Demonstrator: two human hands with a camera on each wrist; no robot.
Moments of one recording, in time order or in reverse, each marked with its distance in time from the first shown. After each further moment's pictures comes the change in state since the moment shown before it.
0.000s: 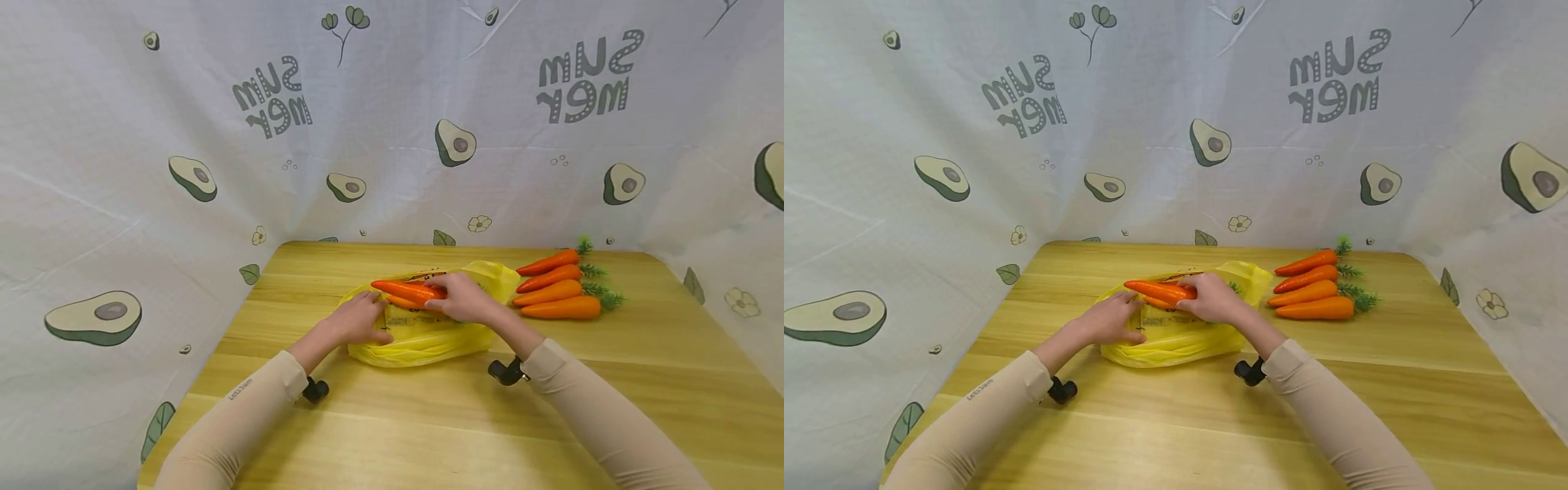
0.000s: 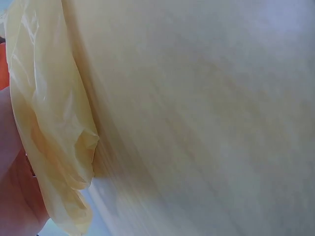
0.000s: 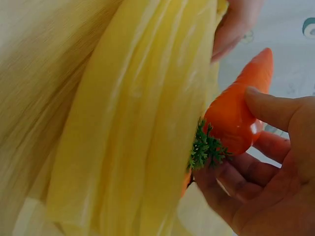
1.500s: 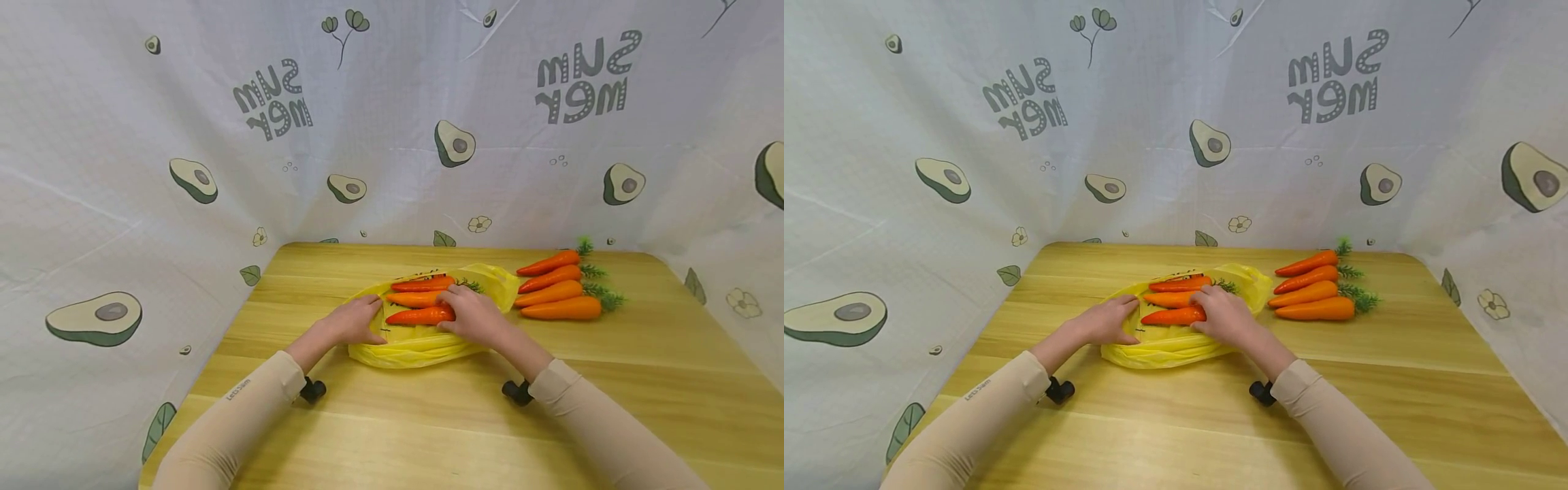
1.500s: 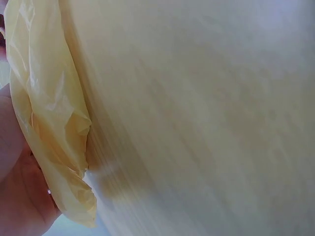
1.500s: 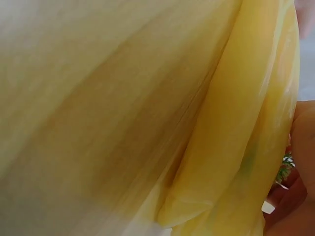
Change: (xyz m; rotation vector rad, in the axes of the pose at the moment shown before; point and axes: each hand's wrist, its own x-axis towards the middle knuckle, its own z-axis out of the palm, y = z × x) left_hand -0.004 -0.004 -0.001 -0.046 -0.067 -0.028; right_hand -0.024 0.029 0.027 -0.347 0.122 -0.056
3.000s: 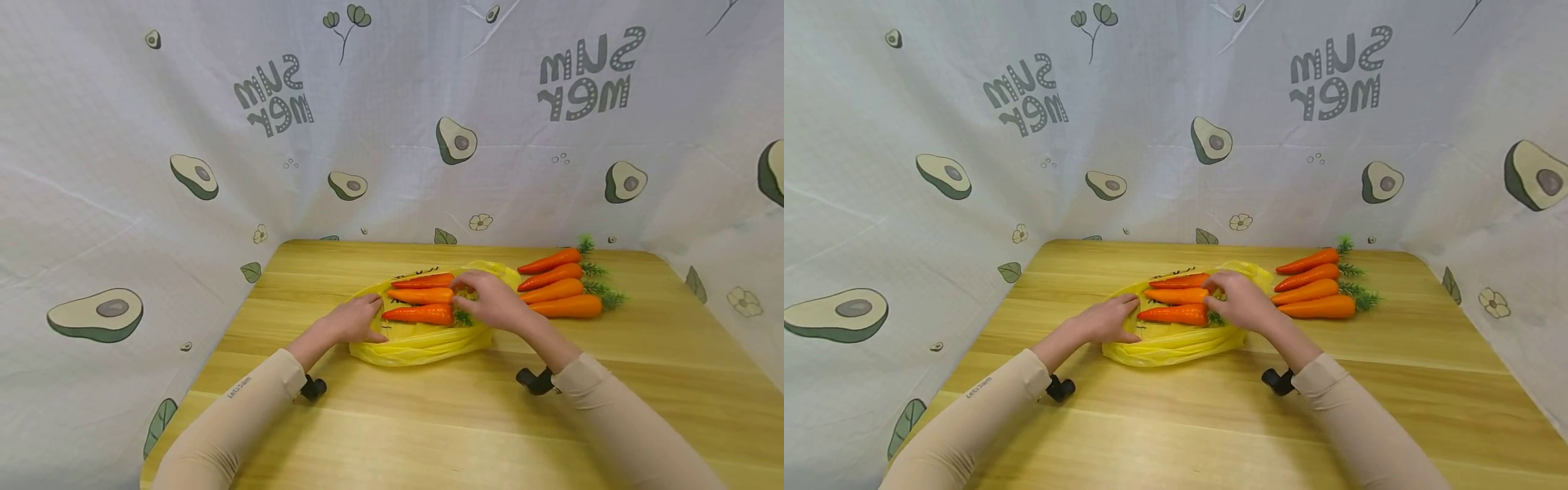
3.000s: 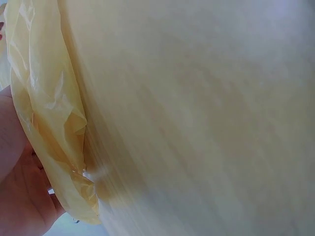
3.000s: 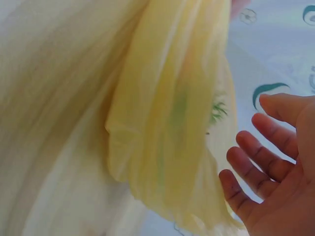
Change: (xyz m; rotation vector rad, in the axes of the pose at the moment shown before) left_hand 0.000 -0.001 0.002 0.004 -0.018 -0.011; right_hand -0.009 0.010 -0.043 0.262 0.027 0.020
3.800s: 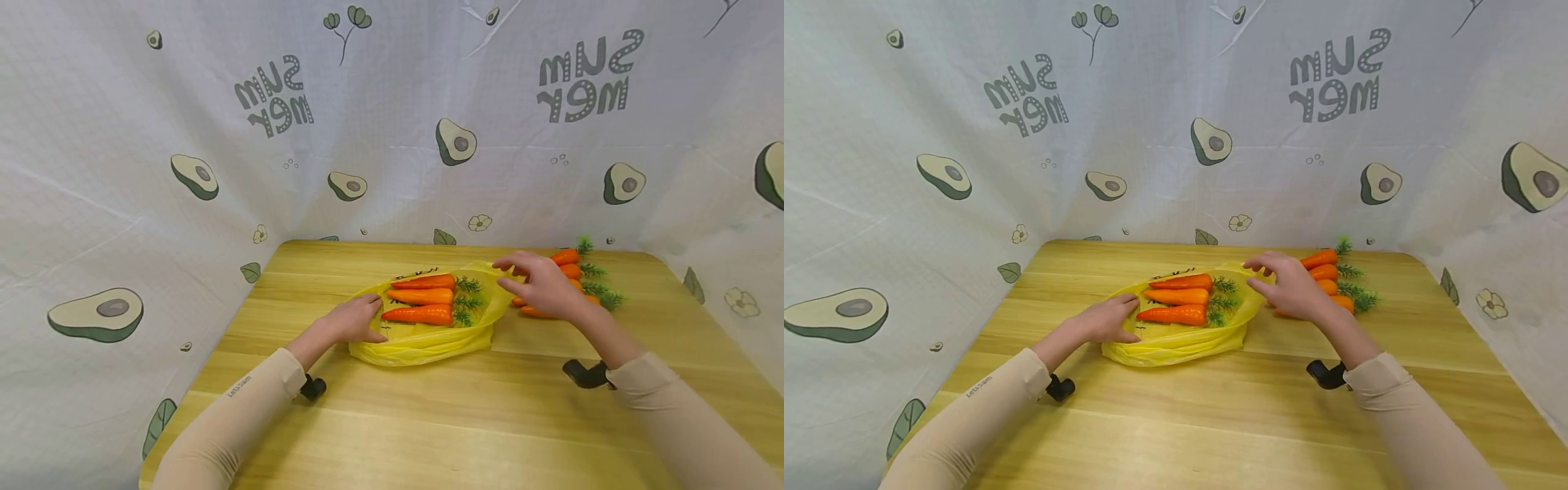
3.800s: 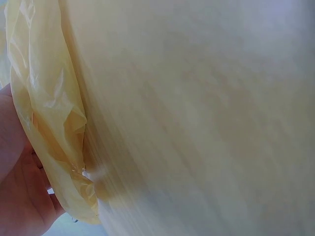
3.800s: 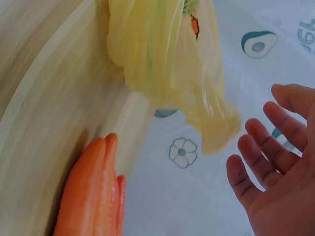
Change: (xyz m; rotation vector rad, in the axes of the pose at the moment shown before) left_hand 0.001 -0.002 0.002 0.021 0.014 0.014; right_hand -0.031 0.036 -0.062 -0.009 0.153 -0.038
